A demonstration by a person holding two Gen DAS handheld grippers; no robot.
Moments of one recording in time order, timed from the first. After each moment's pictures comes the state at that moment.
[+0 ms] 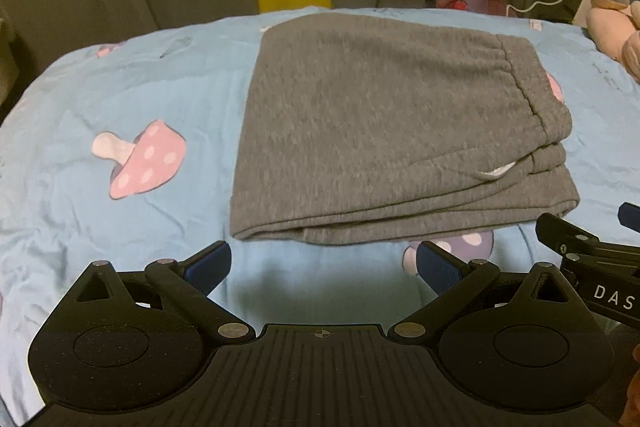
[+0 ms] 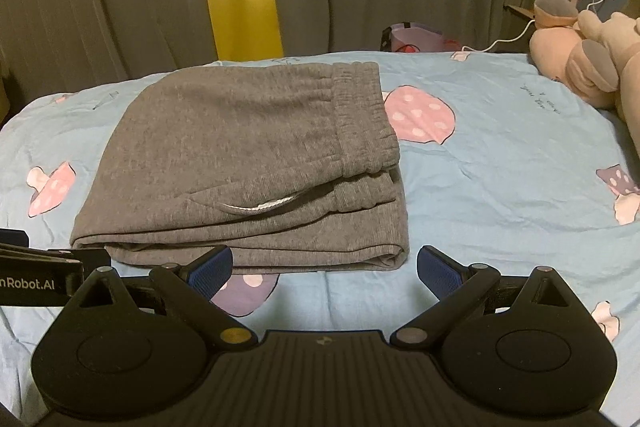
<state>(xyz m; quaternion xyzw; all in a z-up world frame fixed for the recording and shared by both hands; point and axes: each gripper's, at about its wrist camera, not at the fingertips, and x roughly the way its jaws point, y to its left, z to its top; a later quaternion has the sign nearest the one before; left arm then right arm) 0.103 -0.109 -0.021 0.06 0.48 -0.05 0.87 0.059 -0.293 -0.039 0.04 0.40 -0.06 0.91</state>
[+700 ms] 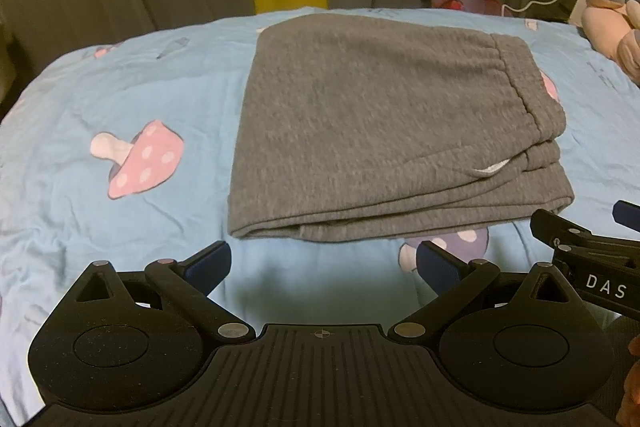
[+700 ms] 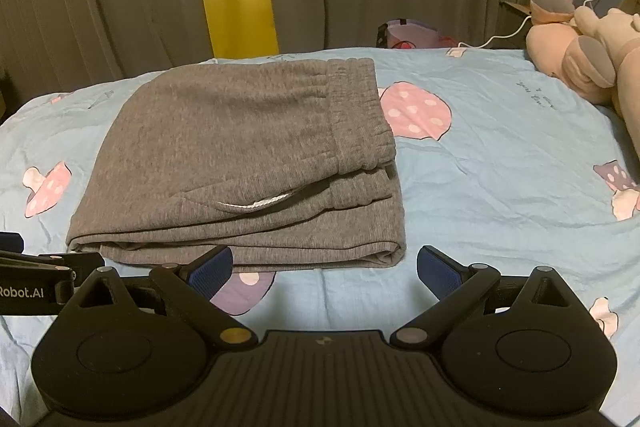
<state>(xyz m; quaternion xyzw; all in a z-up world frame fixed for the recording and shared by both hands) 0.101 -0.109 -0.019 0.06 0.48 -0.06 0.87 0.059 -0.294 -0.040 0.05 0.41 -0.07 0.91</state>
